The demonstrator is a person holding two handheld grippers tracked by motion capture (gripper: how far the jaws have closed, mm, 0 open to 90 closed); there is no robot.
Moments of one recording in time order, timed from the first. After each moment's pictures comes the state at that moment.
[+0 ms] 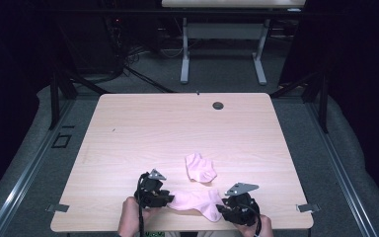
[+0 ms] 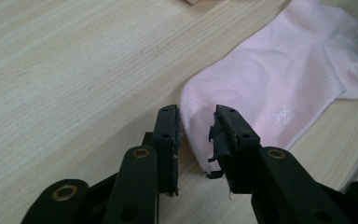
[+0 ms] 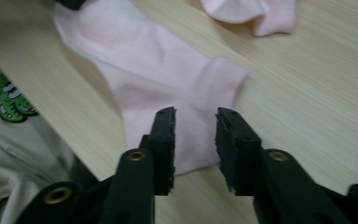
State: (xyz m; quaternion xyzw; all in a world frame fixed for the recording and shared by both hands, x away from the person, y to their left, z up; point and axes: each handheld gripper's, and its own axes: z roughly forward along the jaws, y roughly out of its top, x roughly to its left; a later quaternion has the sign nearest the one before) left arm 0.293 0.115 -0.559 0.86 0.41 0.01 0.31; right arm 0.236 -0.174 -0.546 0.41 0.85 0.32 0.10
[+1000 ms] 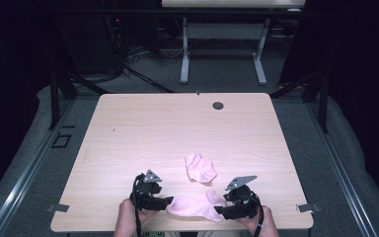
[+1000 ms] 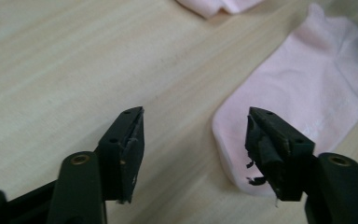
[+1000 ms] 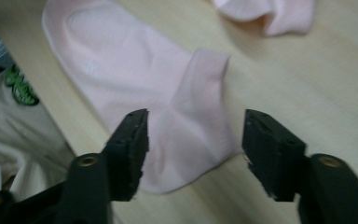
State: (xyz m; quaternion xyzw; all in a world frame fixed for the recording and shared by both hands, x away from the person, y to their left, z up) left arm 0.287 0.128 -0.550 0.85 0.41 0.06 0.33; right arm 0.261 -0.184 -0.548 0.38 0.87 0.31 0.04
